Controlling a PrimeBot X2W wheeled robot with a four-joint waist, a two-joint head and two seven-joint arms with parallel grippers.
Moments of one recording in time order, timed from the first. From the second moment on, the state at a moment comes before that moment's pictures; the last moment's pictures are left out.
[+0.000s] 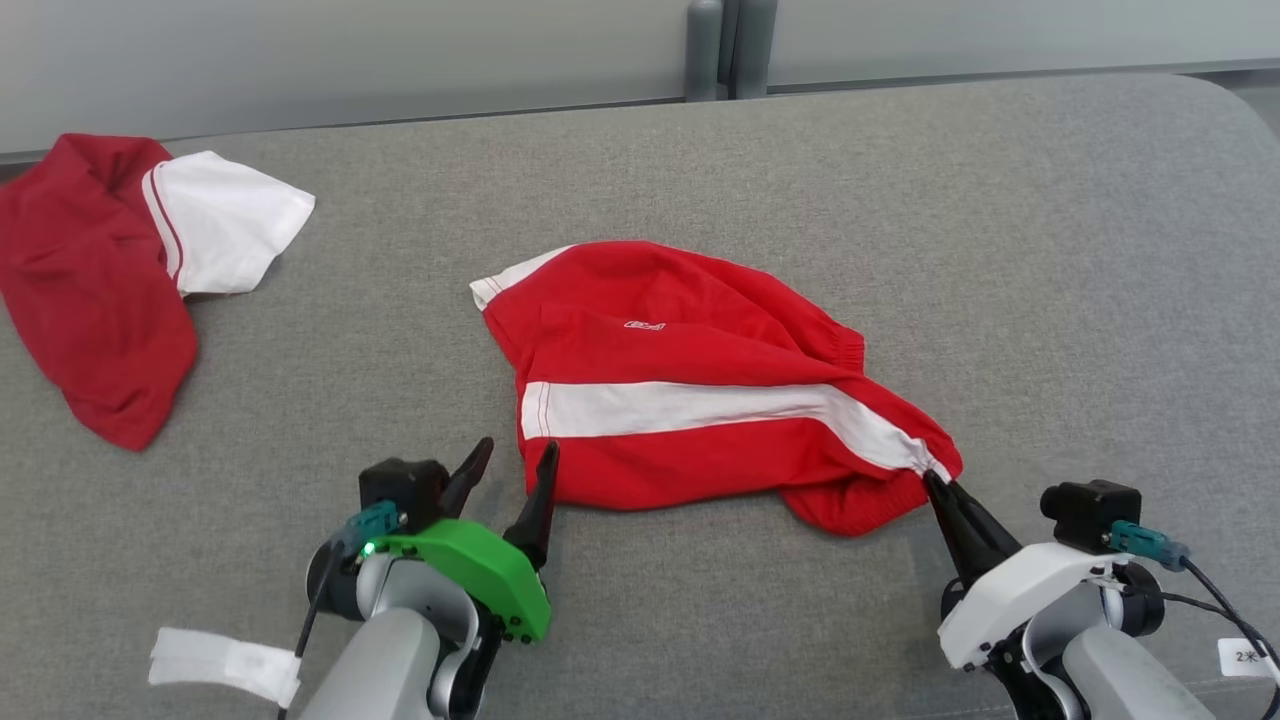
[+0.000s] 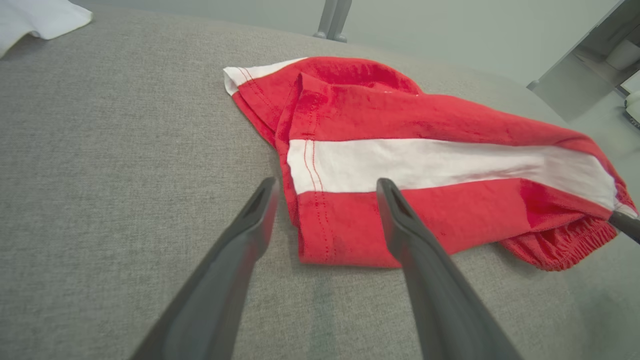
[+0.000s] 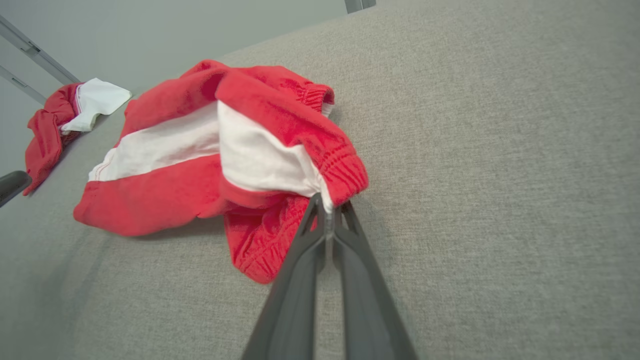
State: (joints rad) left arm -0.31 0.06 -0.40 0.56 -0.50 -0.10 -0.13; right arm -0.21 -0.25 0.33 0.48 0.61 0.13 -0.18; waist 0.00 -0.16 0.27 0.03
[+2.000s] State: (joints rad) left arm -0.66 0.05 -0.57 0.97 -0.78 -0.12 -0.25; right arm -0.33 -0.24 0.42 0.54 0.64 0.13 -0.26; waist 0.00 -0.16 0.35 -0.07
